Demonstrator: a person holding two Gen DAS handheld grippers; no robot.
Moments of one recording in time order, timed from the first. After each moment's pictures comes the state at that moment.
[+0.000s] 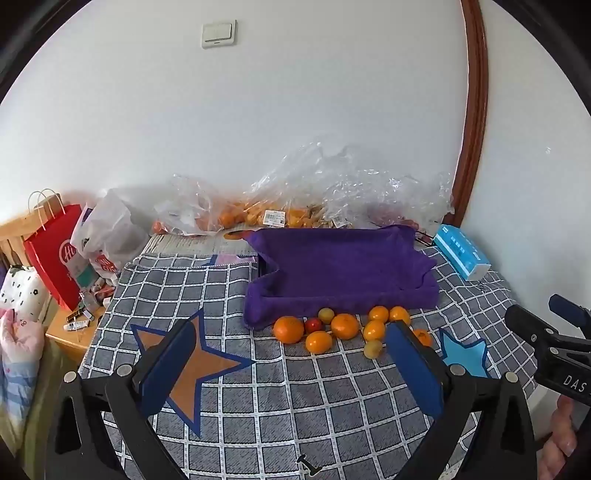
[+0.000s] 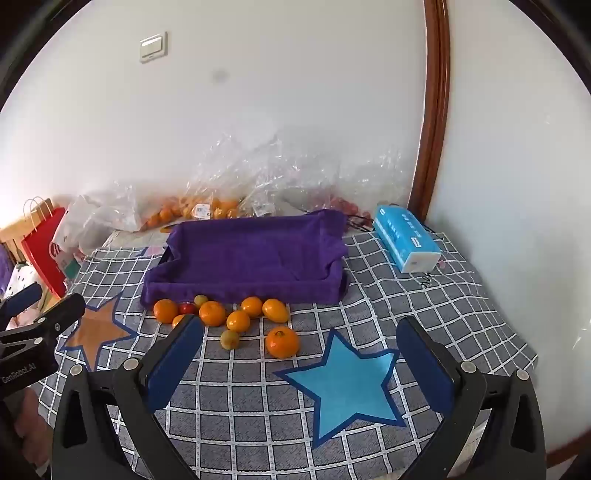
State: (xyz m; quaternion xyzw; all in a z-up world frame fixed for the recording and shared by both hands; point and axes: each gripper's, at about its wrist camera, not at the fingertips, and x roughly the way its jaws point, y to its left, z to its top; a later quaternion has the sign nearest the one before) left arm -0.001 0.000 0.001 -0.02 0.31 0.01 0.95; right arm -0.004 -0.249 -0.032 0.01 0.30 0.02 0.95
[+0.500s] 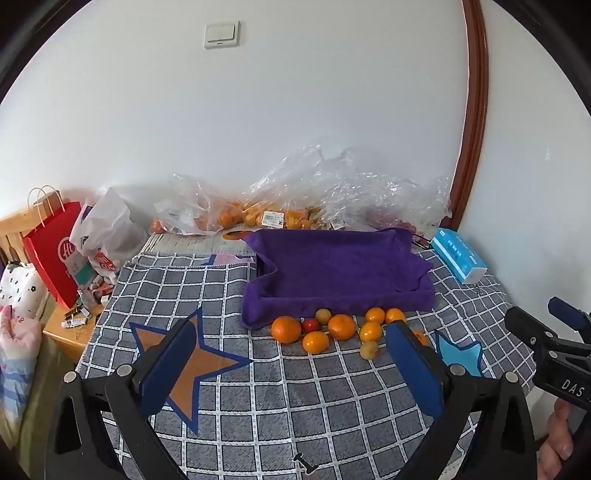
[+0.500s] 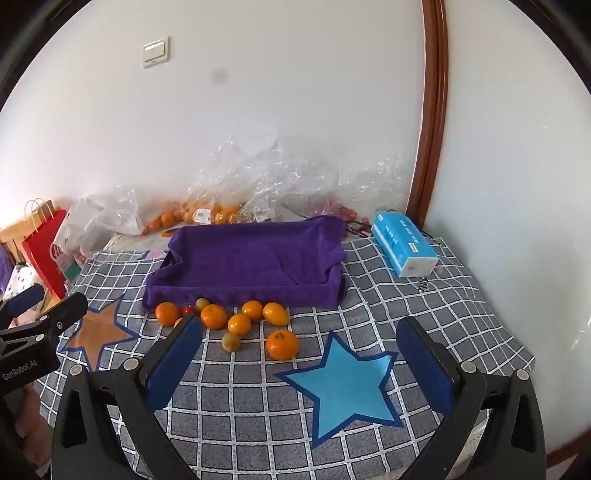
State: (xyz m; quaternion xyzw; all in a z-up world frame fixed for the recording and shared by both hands) left arm -0.001 0.003 0.004 -0.03 0.31 0.00 0.95; right arm -0.009 -0.250 -0.025 0.02 0.30 0.03 0.95
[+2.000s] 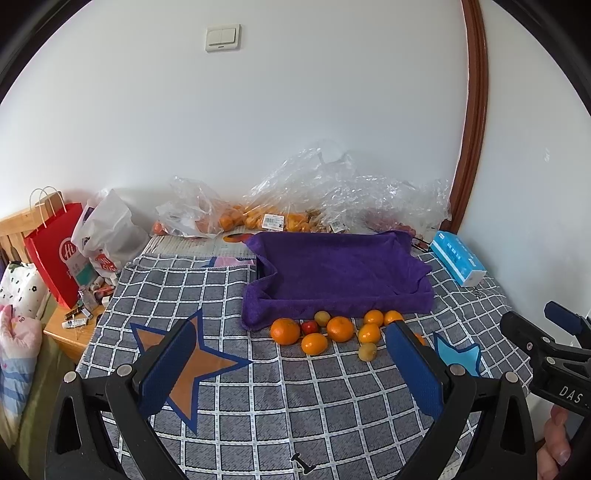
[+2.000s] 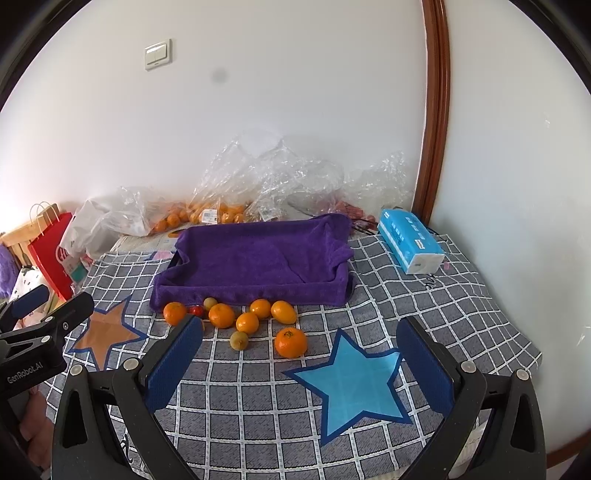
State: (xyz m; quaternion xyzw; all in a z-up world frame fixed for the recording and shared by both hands) left arm -0.006 0.000 0.005 -0.03 0.30 0.00 0.95; right arm -0.013 -0.246 -0.026 0.02 0.30 0.04 0.95
